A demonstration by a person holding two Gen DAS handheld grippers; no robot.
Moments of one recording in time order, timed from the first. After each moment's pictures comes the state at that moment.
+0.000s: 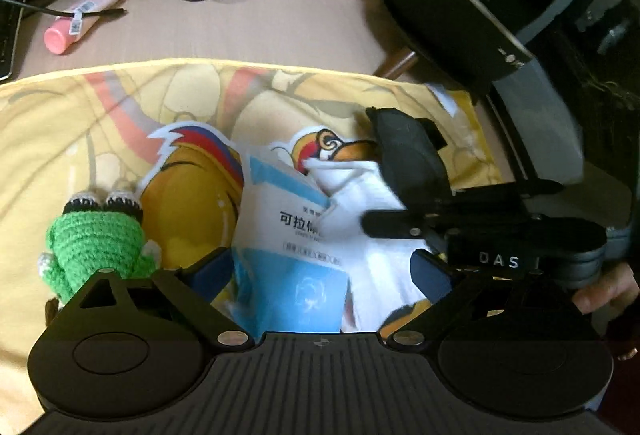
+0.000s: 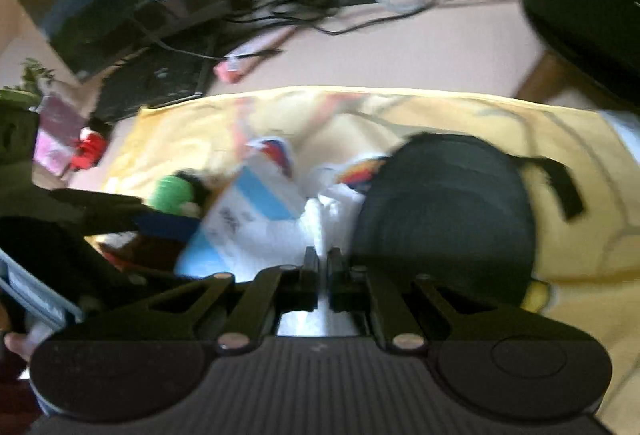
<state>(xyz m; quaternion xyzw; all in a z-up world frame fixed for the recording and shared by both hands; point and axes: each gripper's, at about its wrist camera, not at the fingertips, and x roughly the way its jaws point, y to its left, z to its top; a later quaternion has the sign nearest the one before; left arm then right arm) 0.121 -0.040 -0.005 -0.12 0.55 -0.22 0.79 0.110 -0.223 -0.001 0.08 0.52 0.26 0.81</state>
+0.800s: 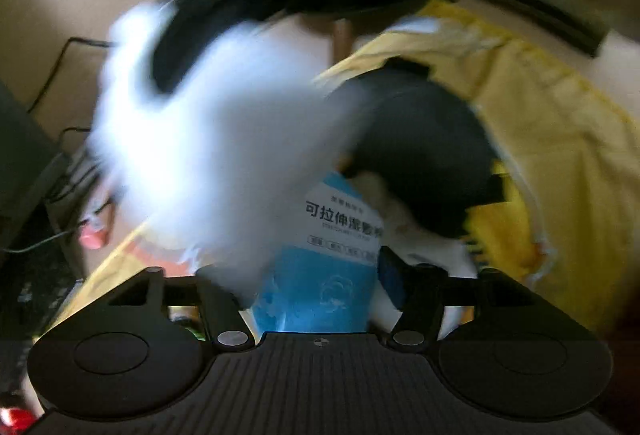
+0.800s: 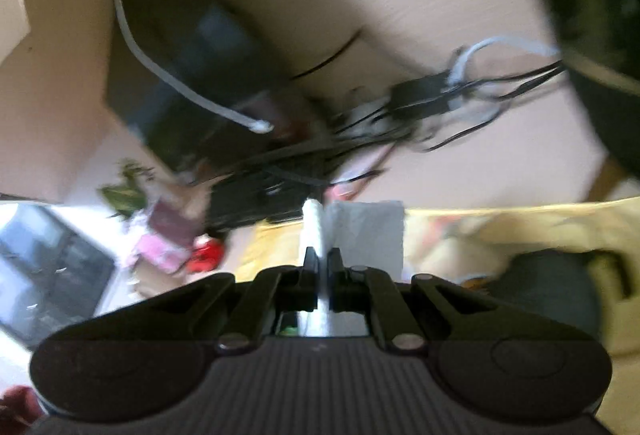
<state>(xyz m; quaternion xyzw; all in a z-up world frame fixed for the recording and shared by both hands) 0.072 -0.139 0.004 0.24 0.43 -0.21 0.84 0.131 -0.234 0.066 0.23 0.42 0.38 0.79</state>
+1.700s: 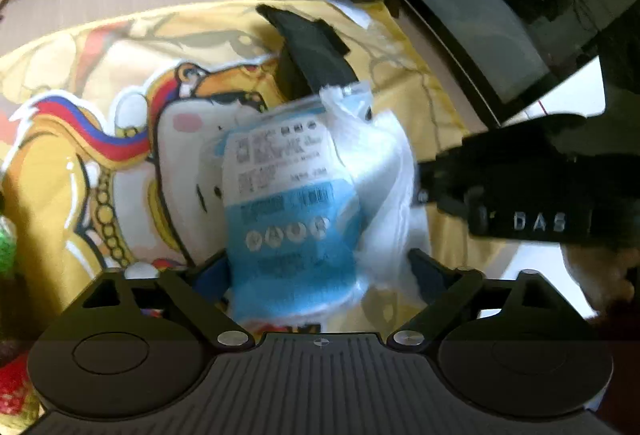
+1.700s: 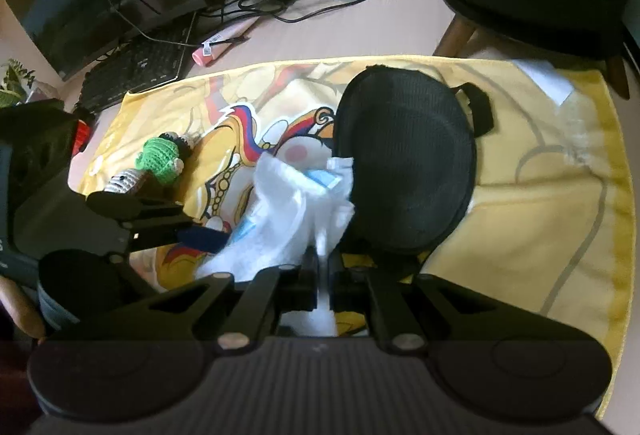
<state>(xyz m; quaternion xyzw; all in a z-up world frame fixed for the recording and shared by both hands) 0.078 -0.108 -0.022 -0.05 0.55 -0.31 0.77 0.053 -0.269 0.013 0.06 0.53 0.22 0.82</state>
